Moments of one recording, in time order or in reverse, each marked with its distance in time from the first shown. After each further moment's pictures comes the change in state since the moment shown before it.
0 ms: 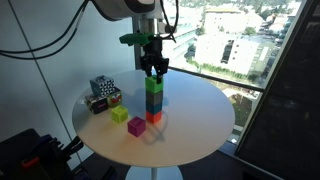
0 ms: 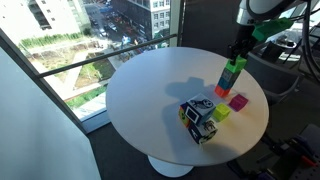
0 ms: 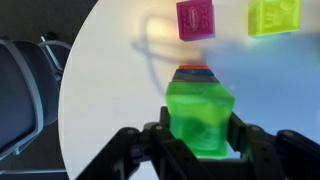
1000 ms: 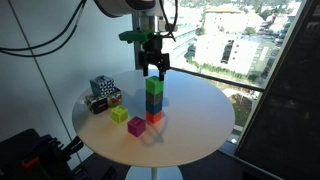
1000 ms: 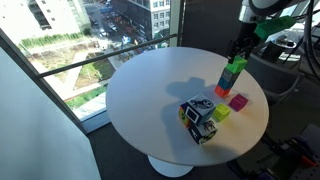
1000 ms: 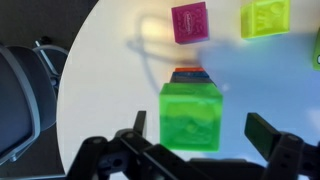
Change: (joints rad) arm -0.005 -0.018 -0.002 0.000 0.035 -0.023 -0.009
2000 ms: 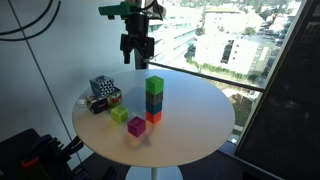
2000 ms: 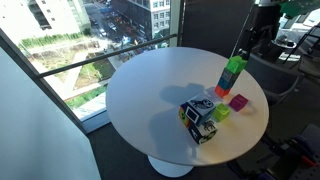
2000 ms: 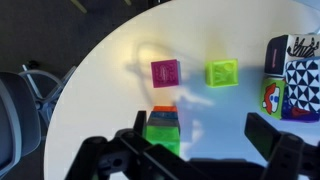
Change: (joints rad) arm 0.000 -0.167 0.029 -0.032 0.065 -0.264 -0.061
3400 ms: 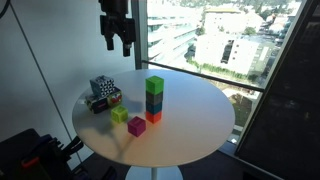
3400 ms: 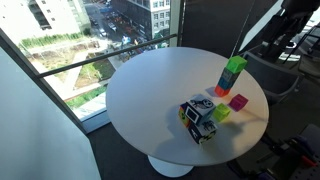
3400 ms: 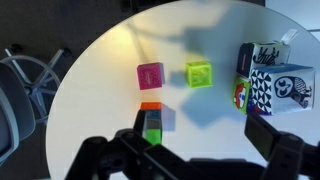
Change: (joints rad) arm 0.000 -0.308 0.007 -0.220 0.047 0.061 0.002
